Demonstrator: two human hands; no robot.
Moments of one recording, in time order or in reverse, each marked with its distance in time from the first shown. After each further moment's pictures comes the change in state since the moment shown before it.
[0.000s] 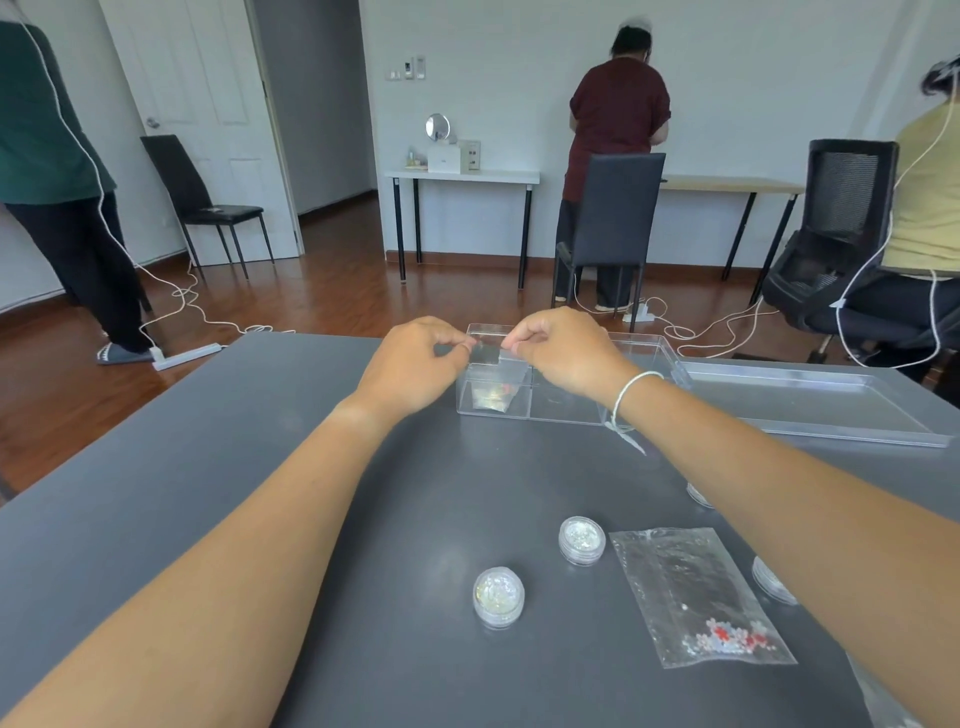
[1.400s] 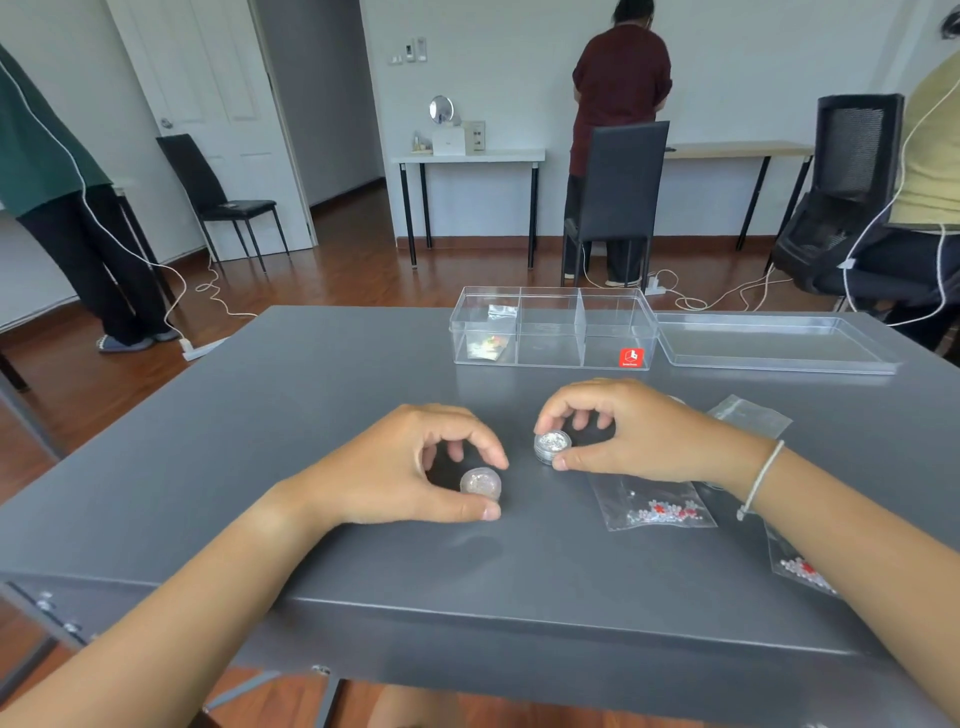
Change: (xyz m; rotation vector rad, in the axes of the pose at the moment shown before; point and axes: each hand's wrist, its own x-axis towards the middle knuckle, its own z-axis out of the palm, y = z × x) left_hand -0.151 0.066 -0.033 -0.112 -0.531 0.158; right_hand -0.136 0.039 -0.022 0.078 -0.319 -0.327
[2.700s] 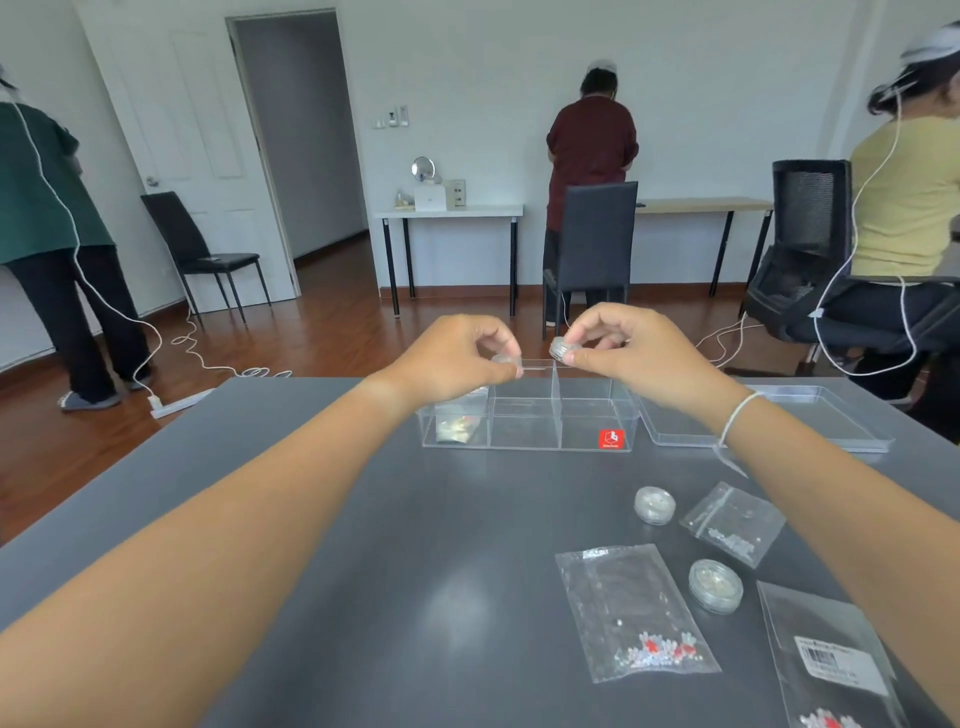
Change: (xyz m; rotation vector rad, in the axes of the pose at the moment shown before) left_hand 0.171 -0.011 -0.049 0.057 0.255 0.001; right_hand 0.067 0.038 -0.087 0.132 0.493 0.093
